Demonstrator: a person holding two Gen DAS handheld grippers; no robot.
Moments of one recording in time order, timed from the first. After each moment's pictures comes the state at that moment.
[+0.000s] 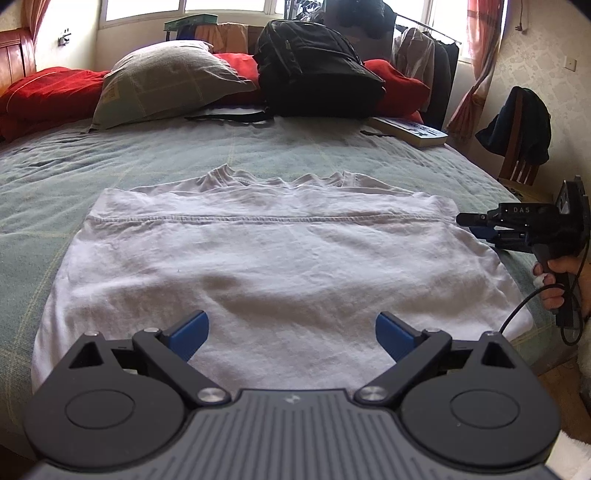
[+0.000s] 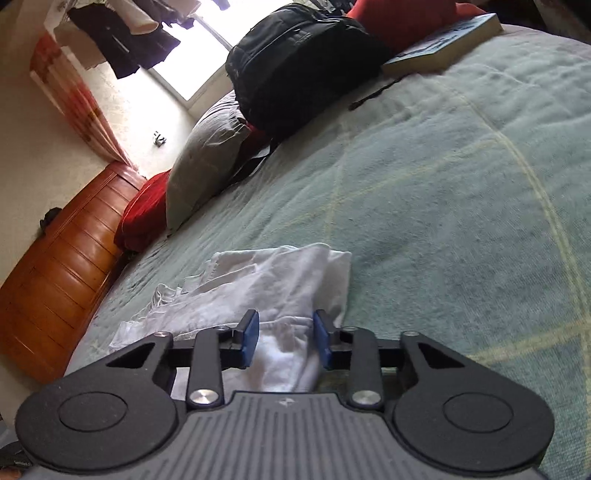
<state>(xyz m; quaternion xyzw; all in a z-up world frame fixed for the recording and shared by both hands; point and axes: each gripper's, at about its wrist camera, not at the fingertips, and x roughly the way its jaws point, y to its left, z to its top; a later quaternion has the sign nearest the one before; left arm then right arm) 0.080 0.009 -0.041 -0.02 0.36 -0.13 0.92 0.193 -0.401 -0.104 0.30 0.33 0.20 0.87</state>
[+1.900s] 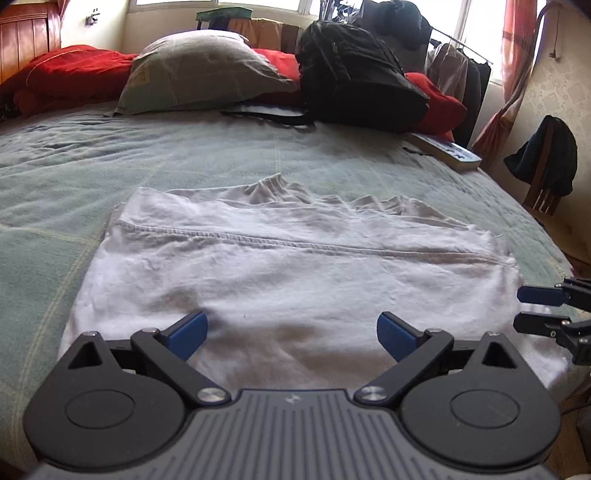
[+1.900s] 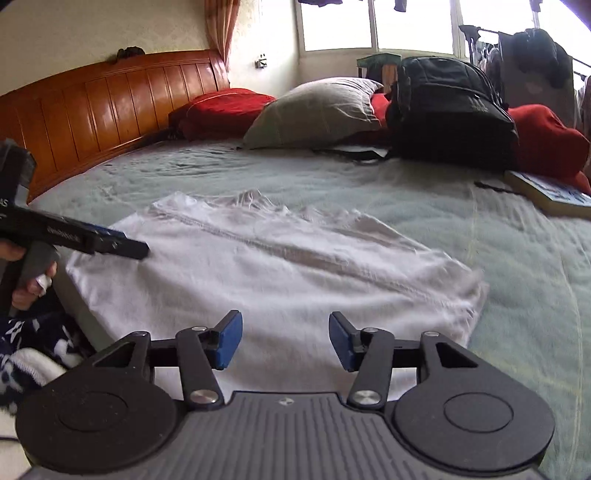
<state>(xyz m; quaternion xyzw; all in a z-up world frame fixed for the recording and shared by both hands) 0.138 0.058 -0.060 -0.06 0.36 -0.10 0.93 0.110 -0.251 -0.049 -0.04 0.30 0.26 0.92</state>
